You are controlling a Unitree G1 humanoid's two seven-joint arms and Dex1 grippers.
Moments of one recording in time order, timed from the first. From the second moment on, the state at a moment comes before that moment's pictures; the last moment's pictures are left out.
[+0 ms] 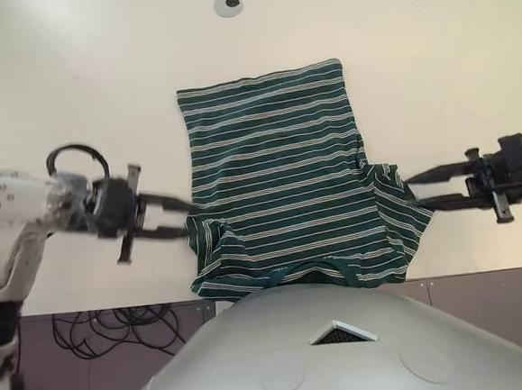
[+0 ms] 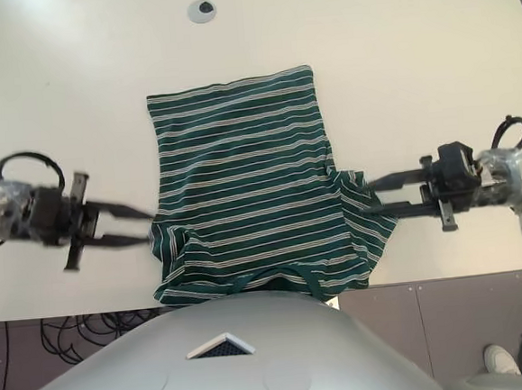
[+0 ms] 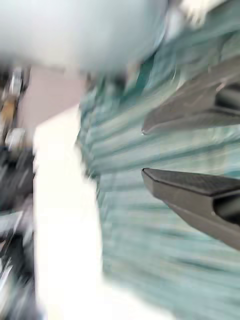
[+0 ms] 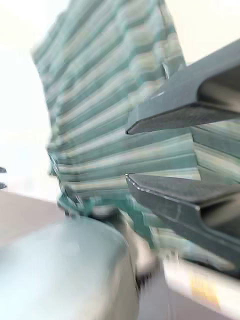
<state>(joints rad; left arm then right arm) -0.02 0.88 -0.08 -0.14 -0.56 0.03 -1.27 0.08 -0.81 -0.06 -0.06 0.48 0.07 1.39</state>
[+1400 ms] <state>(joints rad) -0.11 0.70 -0.12 0.50 -0.29 -0.47 -1.15 -0.07 -0.65 0.14 0.24 0.13 -0.38 0.96</state>
